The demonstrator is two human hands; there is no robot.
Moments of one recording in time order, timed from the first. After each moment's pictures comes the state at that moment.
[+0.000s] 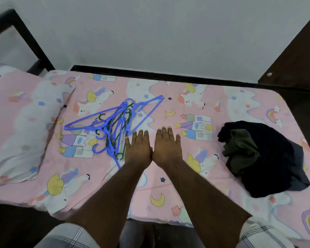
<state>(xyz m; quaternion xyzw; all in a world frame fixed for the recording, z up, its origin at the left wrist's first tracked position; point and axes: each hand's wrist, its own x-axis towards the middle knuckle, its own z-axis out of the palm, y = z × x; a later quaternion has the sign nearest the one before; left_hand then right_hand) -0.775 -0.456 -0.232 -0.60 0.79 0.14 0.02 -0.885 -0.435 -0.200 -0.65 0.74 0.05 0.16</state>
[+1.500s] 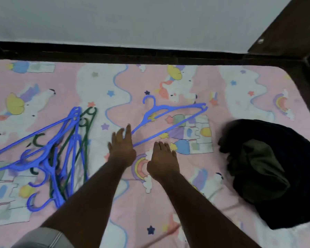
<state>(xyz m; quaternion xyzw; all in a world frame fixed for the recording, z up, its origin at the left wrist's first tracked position) -0.866 -0.684 -0.434 -0.59 0.76 0.26 0.01 -0.991 -0.600 -0.379 -0.51 0.81 0.04 0.29</state>
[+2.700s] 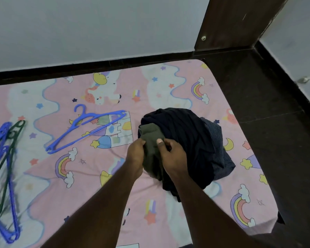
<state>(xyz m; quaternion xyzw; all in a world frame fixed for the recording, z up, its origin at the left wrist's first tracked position) -1.219 -0.435 -0.279 -0.62 0.28 0.71 -0.19 -1.308 -0.364 -0.321 -0.27 0.84 -0.36 0.30</state>
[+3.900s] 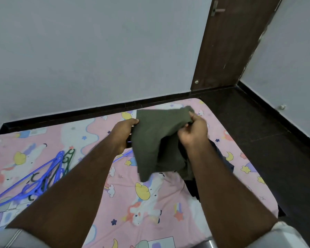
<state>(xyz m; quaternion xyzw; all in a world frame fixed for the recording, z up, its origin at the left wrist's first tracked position) -1.051 -0.497 -0.048 -0.52 0.48 0.68 -0.19 -1.233 -0.397 -0.051 0.11 0.28 -0.84 0.45</state>
